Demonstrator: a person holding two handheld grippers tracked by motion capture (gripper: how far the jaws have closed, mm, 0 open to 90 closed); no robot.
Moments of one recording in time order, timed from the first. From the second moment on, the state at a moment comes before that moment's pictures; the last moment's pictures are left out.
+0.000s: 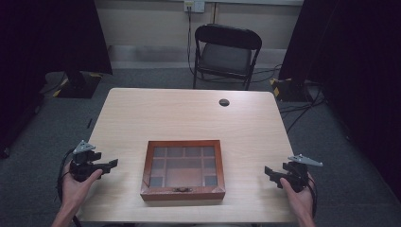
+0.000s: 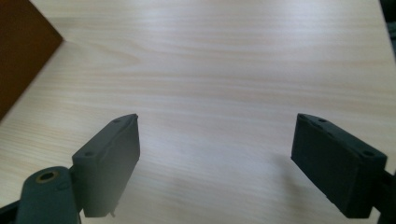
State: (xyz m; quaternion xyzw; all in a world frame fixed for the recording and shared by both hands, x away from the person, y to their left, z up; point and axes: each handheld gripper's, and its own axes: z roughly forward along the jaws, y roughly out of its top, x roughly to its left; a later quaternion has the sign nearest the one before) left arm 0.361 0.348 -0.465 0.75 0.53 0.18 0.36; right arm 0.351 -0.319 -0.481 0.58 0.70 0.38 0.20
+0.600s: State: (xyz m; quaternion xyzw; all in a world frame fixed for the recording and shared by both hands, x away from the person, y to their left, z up) left arm 0.347 0.349 -0.502 0.75 0.52 0.23 0.33; right arm 0.346 -0.323 -0.500 0.58 0.70 0.31 0.26
